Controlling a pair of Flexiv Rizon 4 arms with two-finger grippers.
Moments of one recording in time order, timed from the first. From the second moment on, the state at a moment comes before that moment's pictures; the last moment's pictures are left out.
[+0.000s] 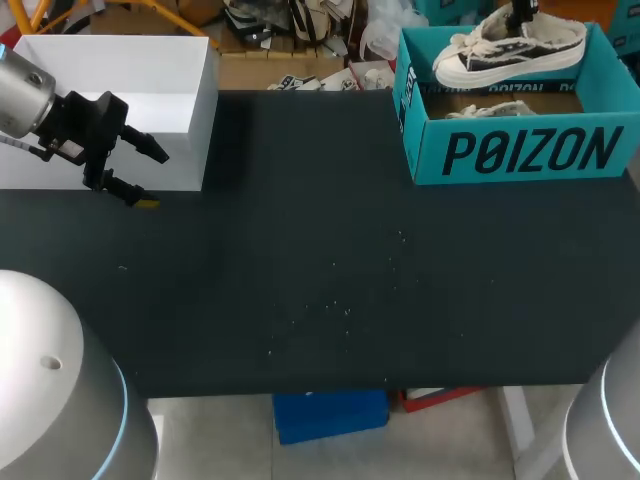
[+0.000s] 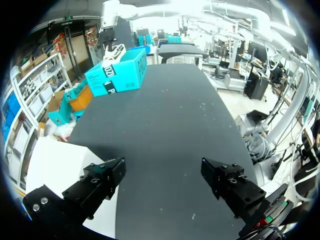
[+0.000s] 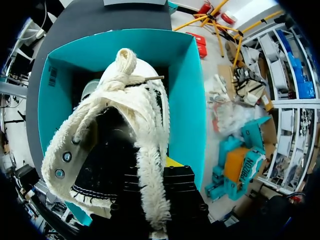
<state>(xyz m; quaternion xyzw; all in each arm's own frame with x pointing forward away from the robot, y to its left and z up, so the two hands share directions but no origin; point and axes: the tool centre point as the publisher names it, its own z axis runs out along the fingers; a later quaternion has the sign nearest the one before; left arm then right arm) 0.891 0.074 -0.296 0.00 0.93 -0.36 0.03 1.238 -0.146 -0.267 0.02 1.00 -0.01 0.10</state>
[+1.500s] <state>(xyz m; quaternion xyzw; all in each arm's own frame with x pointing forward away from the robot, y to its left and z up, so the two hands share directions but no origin) 0.891 0.074 -0.296 0.00 0.93 -0.36 0.03 1.267 -0.136 -0.350 0.03 1.00 0.01 0.09</state>
